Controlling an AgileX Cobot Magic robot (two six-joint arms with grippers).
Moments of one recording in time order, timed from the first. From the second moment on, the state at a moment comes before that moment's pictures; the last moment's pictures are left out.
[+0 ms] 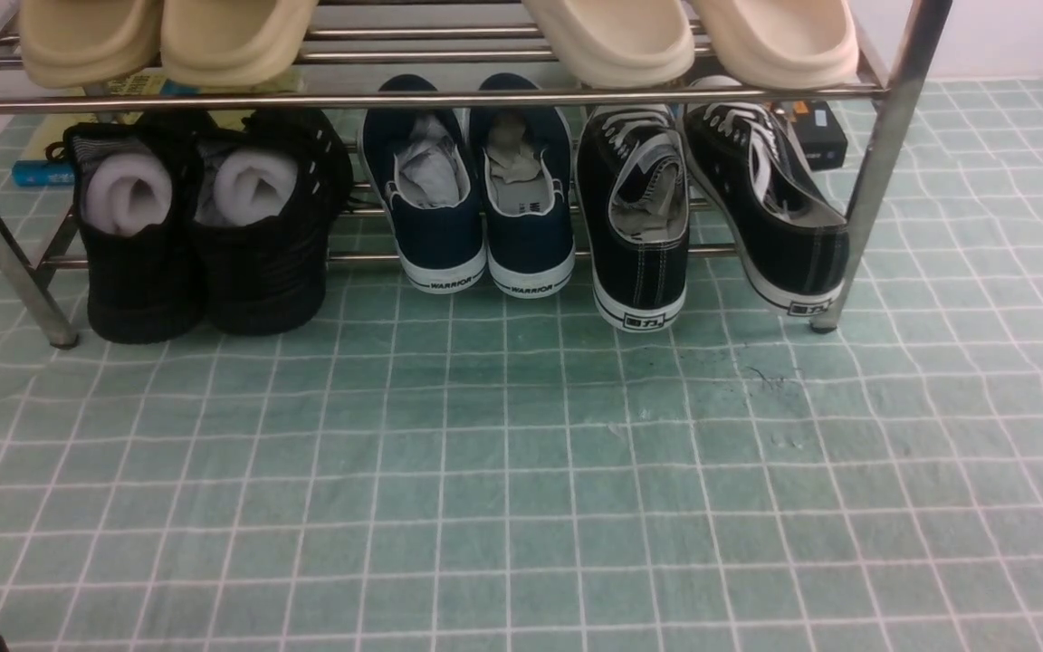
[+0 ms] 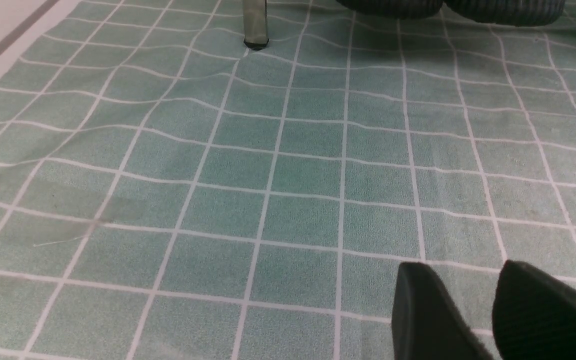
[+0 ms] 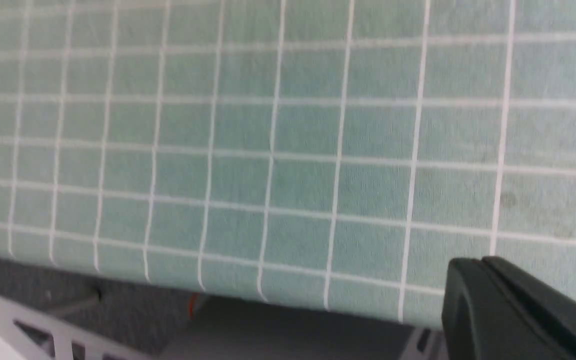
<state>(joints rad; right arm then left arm) 0.04 0.83 -0.70 0.44 1.15 -0.08 0.00 -0.01 0.02 0.16 0.39 -0.21</state>
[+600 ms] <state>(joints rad) 0.04 1.22 -0.88 0.46 1.19 -0.26 0.00 -0.01 0.02 0.16 0.39 -0.21</state>
